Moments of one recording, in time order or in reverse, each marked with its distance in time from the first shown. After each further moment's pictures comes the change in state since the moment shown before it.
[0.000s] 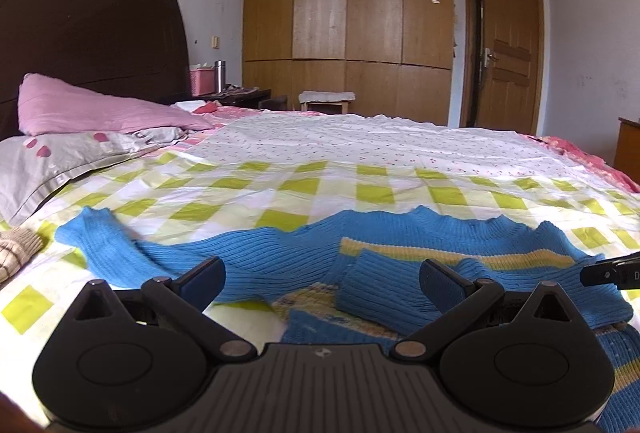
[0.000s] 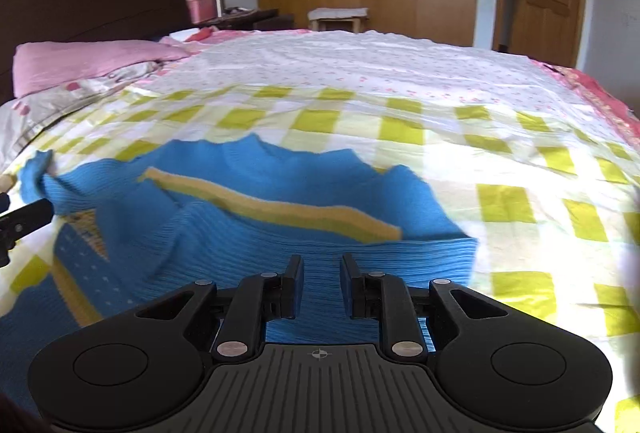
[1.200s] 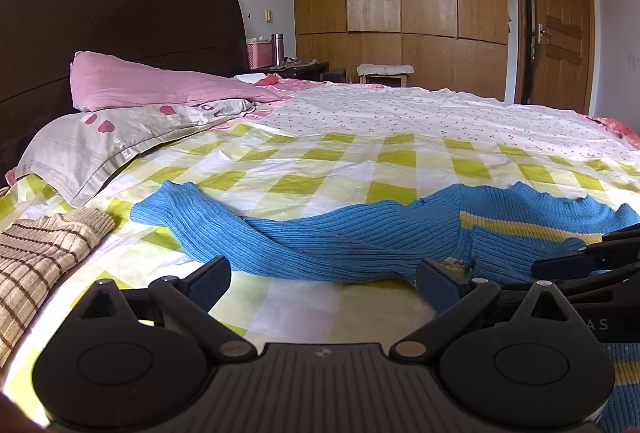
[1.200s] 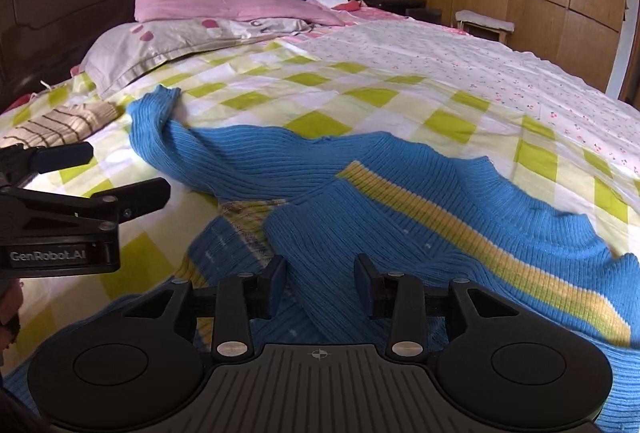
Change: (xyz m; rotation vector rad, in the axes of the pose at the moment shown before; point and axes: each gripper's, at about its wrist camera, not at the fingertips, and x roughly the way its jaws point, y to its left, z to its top) left arm 0.001 0.081 -0.003 -0.037 0.088 0.167; right arm 0.050 0.172 0.018 -0.306 0.060 0.310
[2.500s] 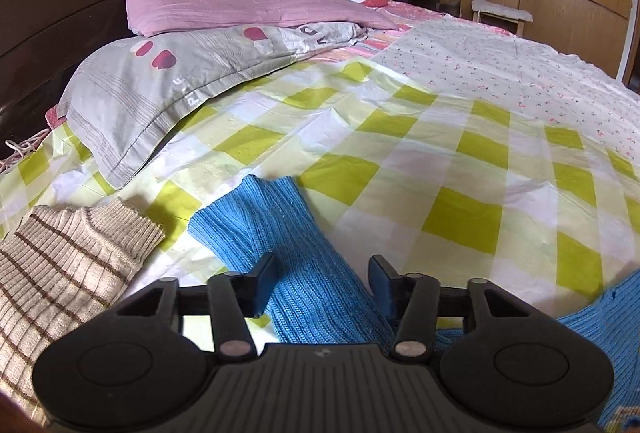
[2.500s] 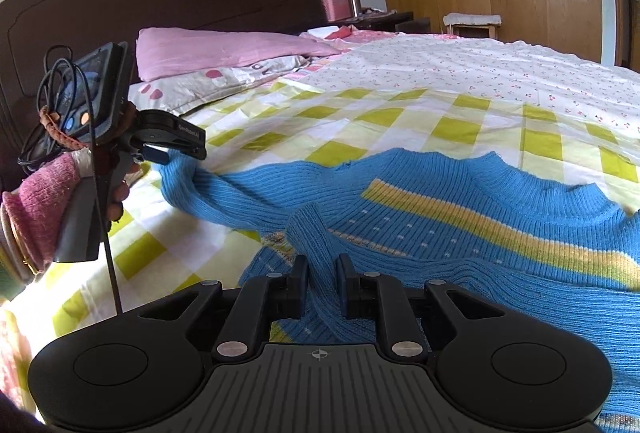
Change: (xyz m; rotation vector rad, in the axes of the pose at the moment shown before) left arm 0.138 0.083 0.071 -0.160 0.294 0.259; right arm -0.041 -0.005 -0.011 0.184 -0.126 0.104
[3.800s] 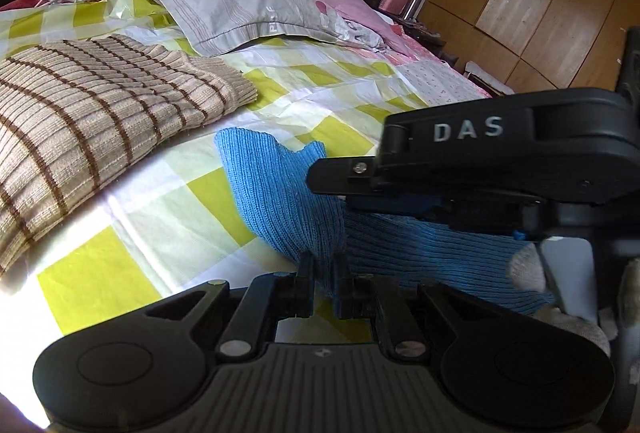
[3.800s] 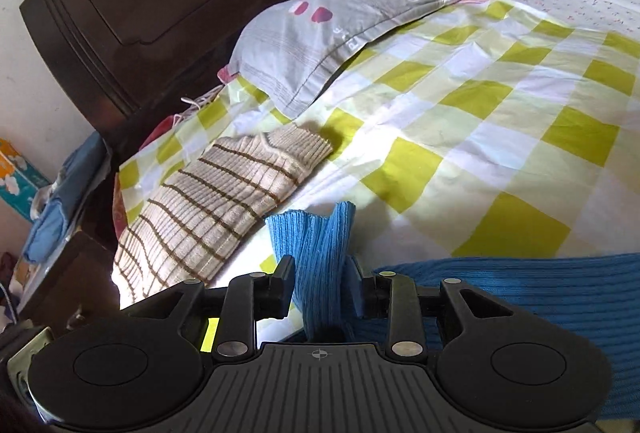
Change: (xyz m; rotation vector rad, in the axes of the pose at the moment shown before) left arm -0.067 0.105 -0.119 -0.337 -0.036 -0.262; right arm 0.183 0.178 0.073 -0.039 0.348 0.459
